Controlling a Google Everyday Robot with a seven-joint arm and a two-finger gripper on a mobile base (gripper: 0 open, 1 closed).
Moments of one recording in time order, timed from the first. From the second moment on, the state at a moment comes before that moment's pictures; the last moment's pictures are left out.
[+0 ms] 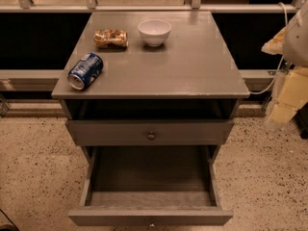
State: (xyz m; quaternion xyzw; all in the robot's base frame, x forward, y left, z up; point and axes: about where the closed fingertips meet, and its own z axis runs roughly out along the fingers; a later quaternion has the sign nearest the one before) arm 0.438 -0.217 0.976 -0.60 0.78 -0.03 0.16
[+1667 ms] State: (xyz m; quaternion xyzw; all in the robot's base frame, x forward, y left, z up) arm 0.520 -0.010 0.996 -0.76 0.59 0.02 0.27
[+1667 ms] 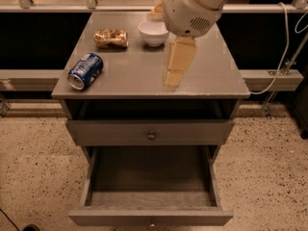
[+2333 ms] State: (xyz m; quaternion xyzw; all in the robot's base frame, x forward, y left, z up) arm 0.572 0.006 0.976 -0.81 0.53 -0.01 0.23
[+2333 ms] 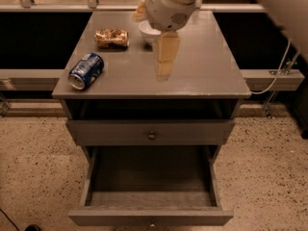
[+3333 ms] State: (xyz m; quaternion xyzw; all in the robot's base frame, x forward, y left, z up) arm 0.720 0.061 0.906 -0.89 0.40 -0.04 0.21
